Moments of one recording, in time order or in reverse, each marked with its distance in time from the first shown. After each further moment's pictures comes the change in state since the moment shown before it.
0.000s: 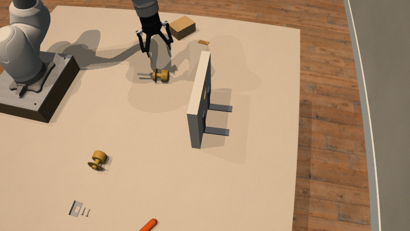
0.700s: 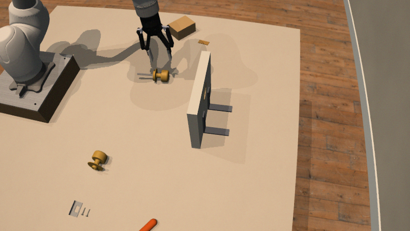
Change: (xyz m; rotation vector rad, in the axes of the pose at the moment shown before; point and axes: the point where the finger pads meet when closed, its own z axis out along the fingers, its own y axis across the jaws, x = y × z) arm -0.003 -0.001 0.008 0.001 0.033 0.410
